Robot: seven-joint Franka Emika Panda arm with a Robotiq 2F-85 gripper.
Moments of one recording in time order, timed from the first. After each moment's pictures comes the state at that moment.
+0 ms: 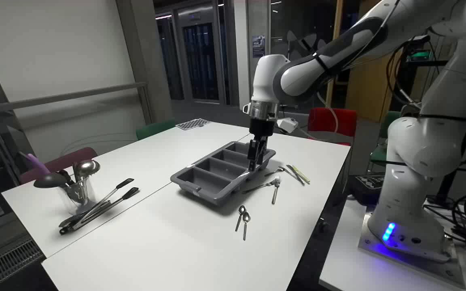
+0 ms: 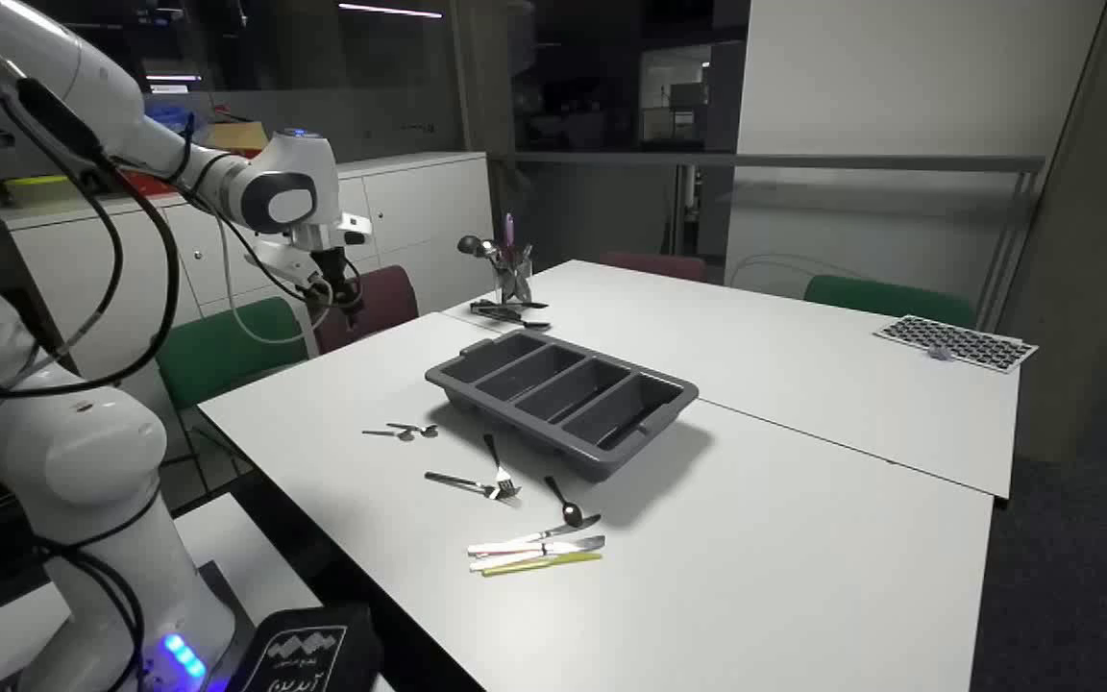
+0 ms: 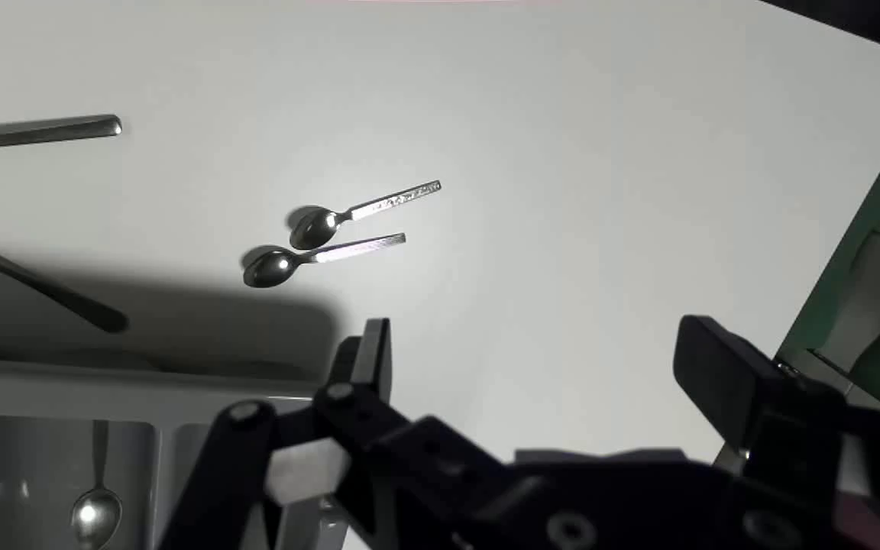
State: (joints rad) arm 0.30 -0.33 0.15 -2.50 0.34 2.32 -0.01
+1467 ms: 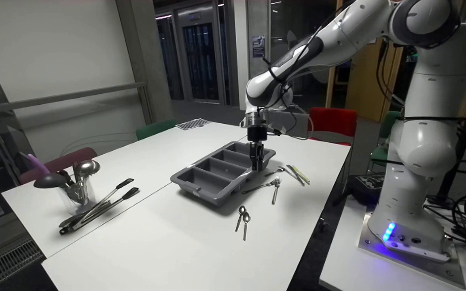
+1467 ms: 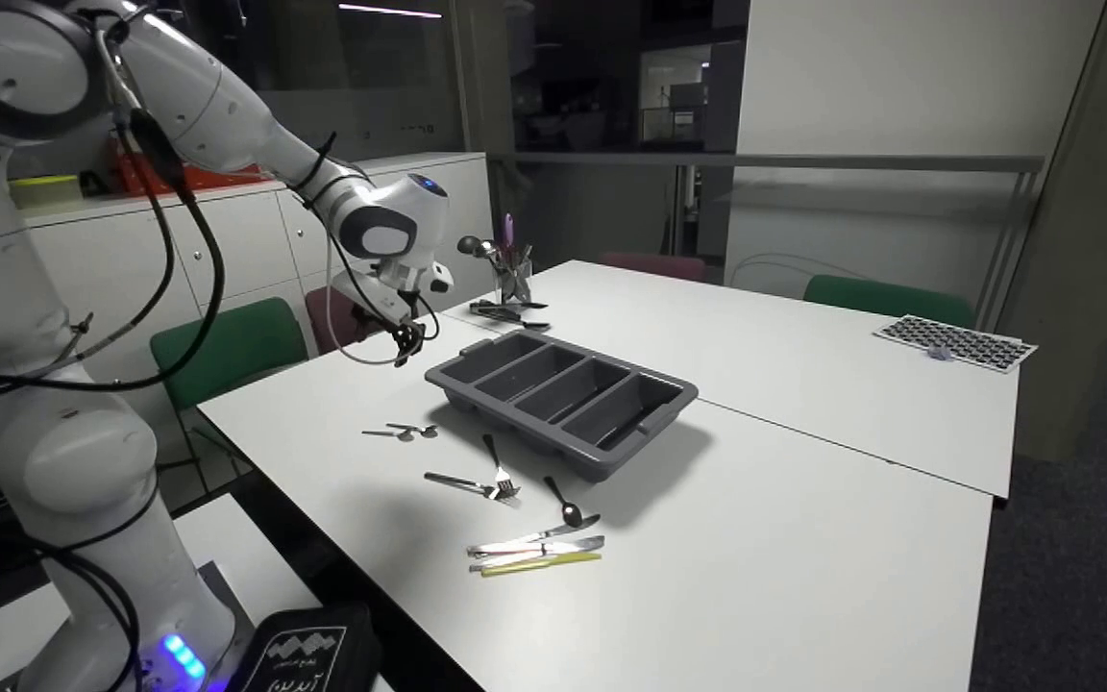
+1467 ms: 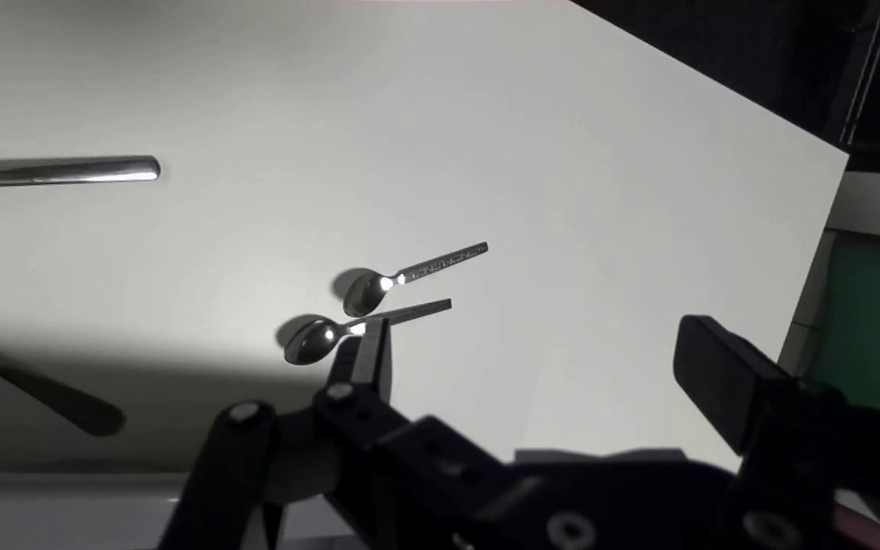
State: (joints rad) arm 0.19 -0.02 -0.04 -2.31 0.49 2.08 -0.46
